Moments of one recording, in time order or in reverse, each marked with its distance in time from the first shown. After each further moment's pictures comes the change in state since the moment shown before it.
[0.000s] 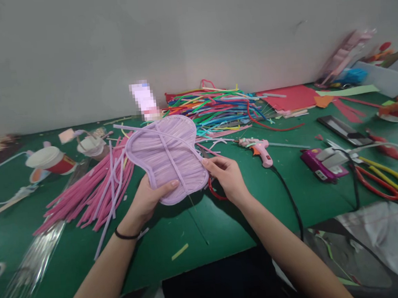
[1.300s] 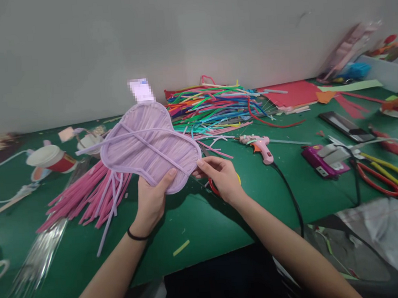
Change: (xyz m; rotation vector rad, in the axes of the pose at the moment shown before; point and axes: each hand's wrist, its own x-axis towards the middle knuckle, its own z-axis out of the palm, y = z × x) left_hand -0.001 -0.010 0.026 -0.184 0.266 0.258; right_hand -0.005 0.005 0.013 0.146 -0.100 0.025
